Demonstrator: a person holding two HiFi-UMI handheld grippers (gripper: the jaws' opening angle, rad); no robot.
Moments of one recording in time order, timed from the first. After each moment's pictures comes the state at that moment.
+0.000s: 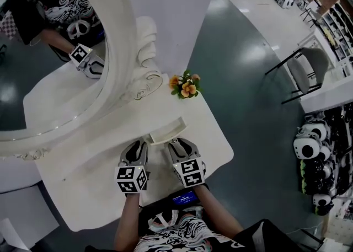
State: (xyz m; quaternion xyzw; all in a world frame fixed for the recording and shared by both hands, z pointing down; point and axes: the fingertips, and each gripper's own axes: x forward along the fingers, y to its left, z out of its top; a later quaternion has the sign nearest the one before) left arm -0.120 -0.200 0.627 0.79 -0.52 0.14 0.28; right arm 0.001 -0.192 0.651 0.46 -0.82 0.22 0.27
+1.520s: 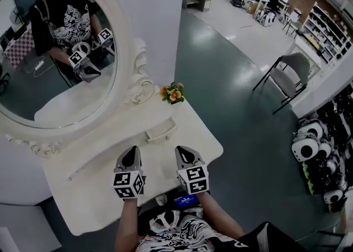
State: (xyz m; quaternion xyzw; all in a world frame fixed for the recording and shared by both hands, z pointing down) left arm -0.129 -0.144 0.521 0.82 -0.54 0.09 0.17; right arm 0.028 -0.125 0.539 0.53 -0.82 0.15 0.17
